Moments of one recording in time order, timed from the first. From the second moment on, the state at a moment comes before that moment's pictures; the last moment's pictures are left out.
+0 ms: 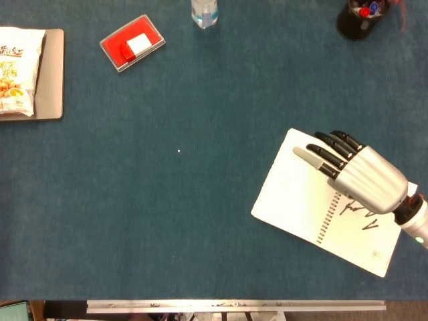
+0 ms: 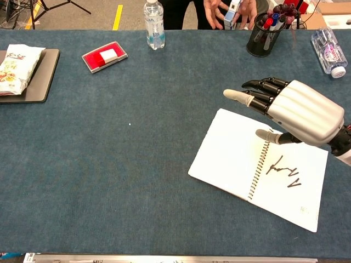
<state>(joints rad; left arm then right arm) 0.00 -1.08 -0.06 -1.57 1.51 1.61 -0.16 0.43 -1.50 -0.09 -1.21 -1.97 1.45 -0.16</state>
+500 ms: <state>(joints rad) 0.00 -1.09 -0.07 -1.57 1.52 1.61 -0.16 0.38 -1.41 -0.09 -1.35 -1.92 1.51 -0.19</state>
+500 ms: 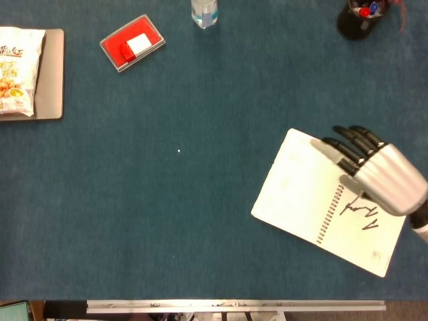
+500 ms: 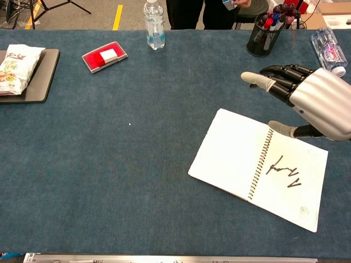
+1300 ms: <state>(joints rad) -0.02 -1.13 -0.07 -1.52 1.55 1.62 -0.16 0.12 -1.22 -0.04 -1.45 -1.64 1.68 -0.03</state>
